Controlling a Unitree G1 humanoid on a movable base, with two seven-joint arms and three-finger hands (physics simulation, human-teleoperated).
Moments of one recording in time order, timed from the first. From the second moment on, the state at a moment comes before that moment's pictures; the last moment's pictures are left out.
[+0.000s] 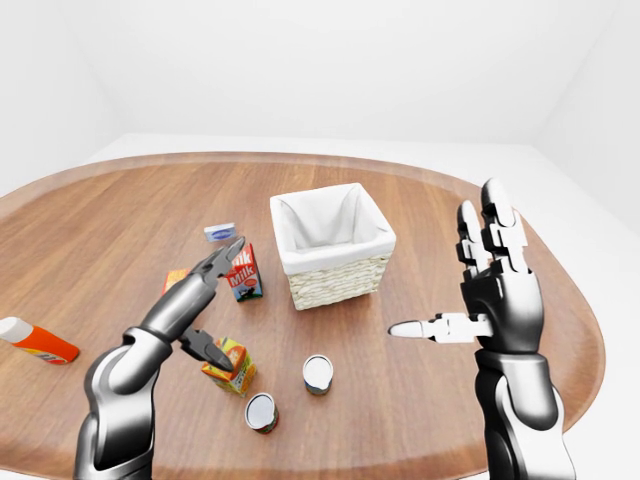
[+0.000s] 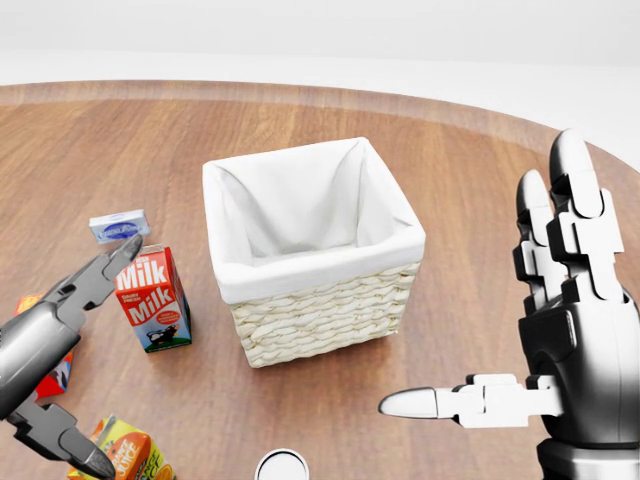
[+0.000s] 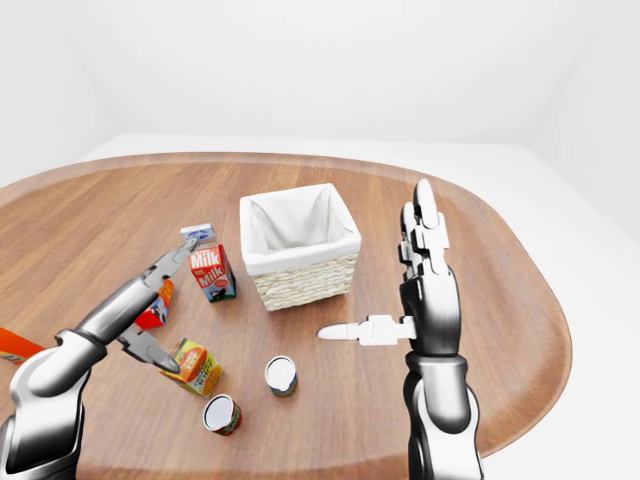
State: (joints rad) left arm -0.02 0.28 0.28 -0.33 0.50 -0.09 -0.68; right arm 0.13 0.00 -0.03 -0.71 -0.04 0.09 0.06
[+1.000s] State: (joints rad) left arm 0.04 0.34 0.30 0.08 0.82 -0.09 -0.70; right arm 0.14 0.00 -0.02 -0.70 -0.04 0.09 0.06
